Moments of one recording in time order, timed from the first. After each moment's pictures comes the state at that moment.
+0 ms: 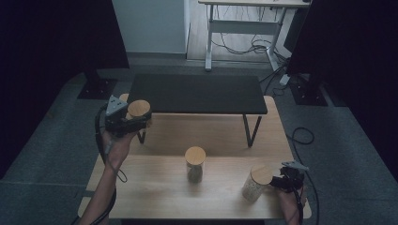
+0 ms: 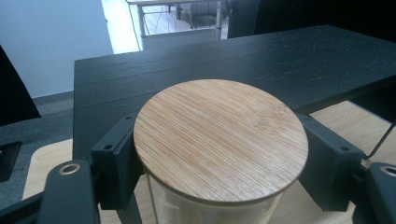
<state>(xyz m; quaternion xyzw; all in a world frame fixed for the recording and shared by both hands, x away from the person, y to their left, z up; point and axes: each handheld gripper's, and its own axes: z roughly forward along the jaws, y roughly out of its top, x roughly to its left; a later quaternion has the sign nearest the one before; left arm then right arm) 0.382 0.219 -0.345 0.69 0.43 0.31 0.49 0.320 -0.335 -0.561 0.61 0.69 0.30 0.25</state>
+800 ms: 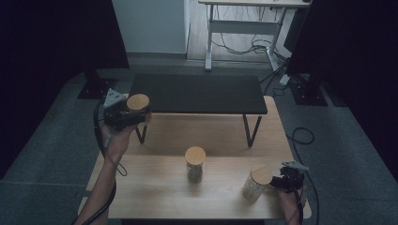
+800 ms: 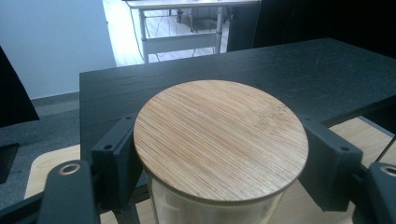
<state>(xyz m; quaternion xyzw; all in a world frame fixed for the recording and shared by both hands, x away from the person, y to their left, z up) 0.394 0.221 -0.331 0.69 0.44 0.30 0.49 0.320 -0.335 -0.561 0.61 0.69 0.30 0.25</state>
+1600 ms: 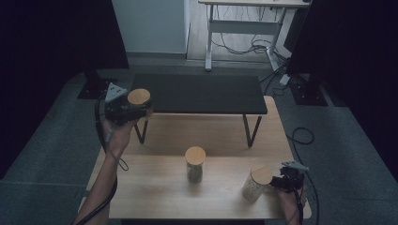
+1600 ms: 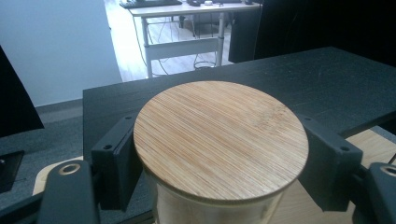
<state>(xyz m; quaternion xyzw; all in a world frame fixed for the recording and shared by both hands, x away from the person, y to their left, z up) 0.403 0.217 -0.319 0.68 0.43 0.31 0.49 0.320 -0.335 -0.561 0.61 0.69 0.30 0.25</state>
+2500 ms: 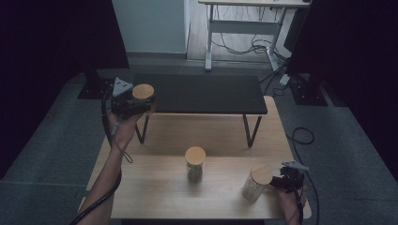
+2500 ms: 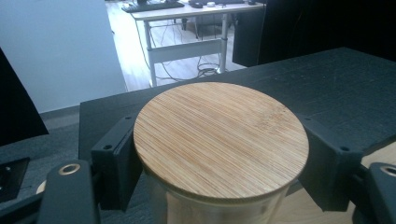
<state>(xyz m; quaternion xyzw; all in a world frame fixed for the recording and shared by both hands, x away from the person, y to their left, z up) 0.427 0.209 -0.323 0.69 0.43 0.33 0.49 0.320 -0.335 -0.561 0.61 0.69 0.30 0.25</state>
